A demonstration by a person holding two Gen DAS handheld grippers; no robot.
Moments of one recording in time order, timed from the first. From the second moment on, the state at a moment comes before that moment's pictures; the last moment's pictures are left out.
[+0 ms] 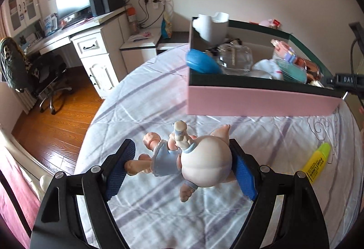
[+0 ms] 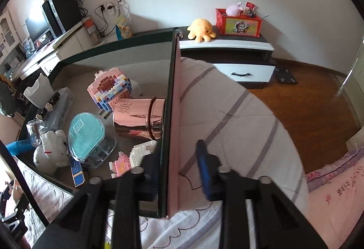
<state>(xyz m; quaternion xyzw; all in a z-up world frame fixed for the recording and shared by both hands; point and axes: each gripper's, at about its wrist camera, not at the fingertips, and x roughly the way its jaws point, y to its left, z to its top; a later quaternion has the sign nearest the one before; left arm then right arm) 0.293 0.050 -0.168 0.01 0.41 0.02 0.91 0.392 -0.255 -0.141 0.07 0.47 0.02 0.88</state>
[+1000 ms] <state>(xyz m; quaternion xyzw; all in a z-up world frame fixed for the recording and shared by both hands) 0.404 -0.050 -0.090 0.06 0.36 -0.10 0.92 0.391 -0.238 -0.140 0.03 0.46 0.02 0.89</state>
